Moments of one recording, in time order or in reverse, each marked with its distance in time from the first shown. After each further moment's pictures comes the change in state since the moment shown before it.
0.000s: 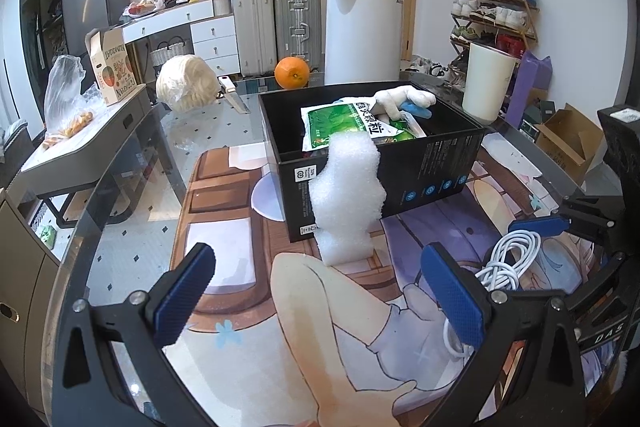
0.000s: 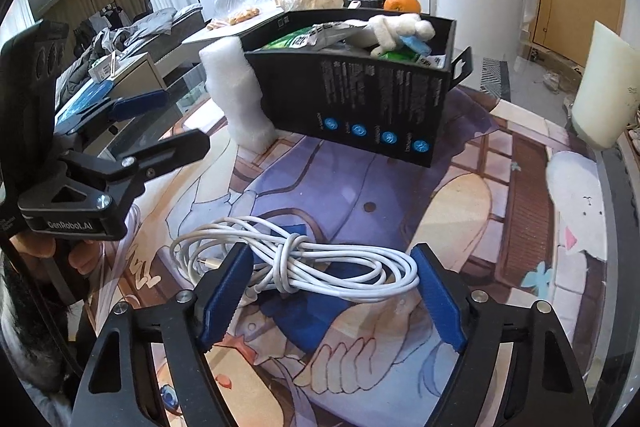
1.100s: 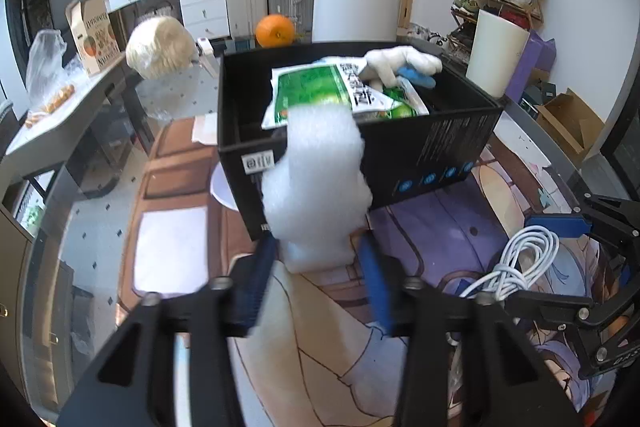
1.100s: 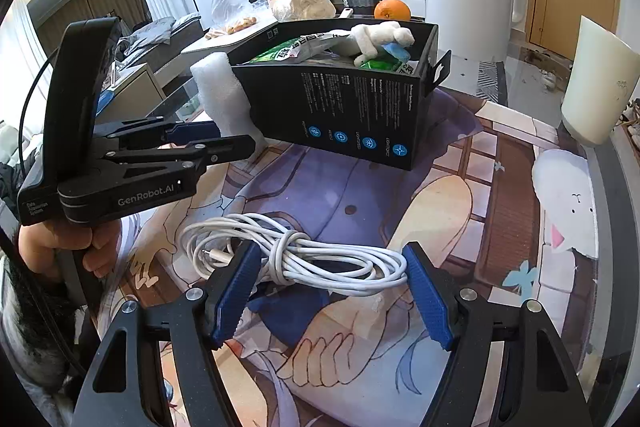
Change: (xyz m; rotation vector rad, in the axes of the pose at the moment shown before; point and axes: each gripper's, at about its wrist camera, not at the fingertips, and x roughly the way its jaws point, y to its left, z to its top) left arm 0.044 -0.011 0.014 -0.024 0.150 -0.037; right arm -0.010 -0.012 -0.001 0.021 -0.021 0.016
